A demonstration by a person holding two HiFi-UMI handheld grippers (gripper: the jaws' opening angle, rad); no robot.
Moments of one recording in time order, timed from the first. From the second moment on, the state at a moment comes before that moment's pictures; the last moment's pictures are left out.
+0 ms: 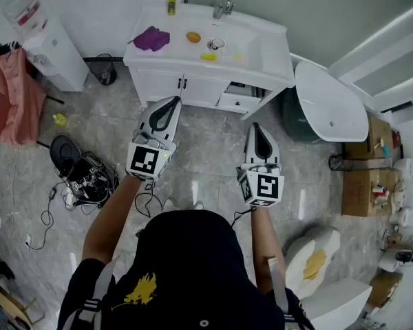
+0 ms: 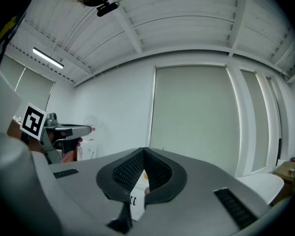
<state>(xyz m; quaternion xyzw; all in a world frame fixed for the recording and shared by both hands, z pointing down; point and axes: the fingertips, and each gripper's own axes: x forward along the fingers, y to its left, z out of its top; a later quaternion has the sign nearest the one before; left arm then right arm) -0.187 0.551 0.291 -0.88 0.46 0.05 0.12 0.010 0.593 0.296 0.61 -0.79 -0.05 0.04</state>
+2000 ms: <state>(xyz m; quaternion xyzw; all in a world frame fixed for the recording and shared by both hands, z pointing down) -0.067 0.052 0.472 -0.88 0.46 -0.07 -0.09 0.154 0.097 0.435 0.60 -0.79 0.13 0.09</state>
